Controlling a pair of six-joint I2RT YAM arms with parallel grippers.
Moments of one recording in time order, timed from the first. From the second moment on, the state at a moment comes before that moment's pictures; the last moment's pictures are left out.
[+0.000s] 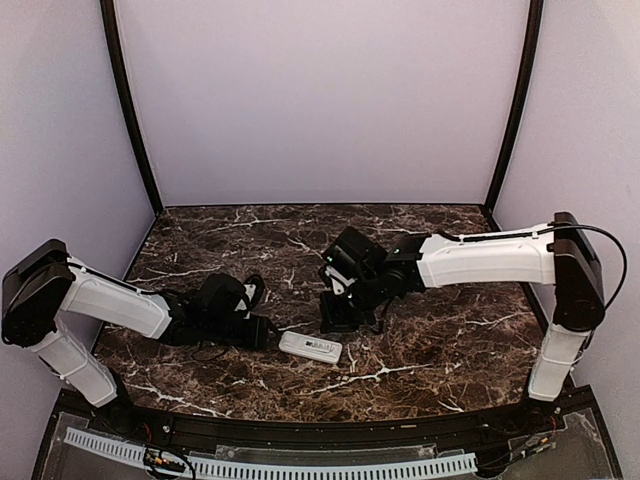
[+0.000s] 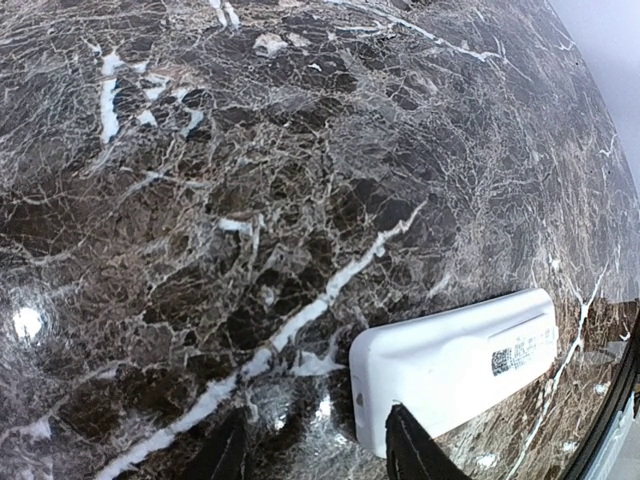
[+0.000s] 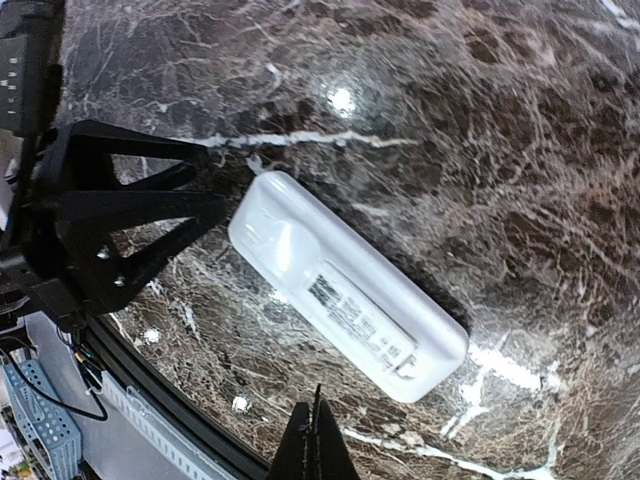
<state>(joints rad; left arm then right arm) -0.83 1.53 0.57 0.14 0.06 -0.63 1.04 1.80 1.31 -0.58 -0.20 0.78</state>
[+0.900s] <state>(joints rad) -0.83 1.53 0.57 0.14 0.06 -0.63 1.03 1.94 1.33 -0.51 -0.23 0.70</state>
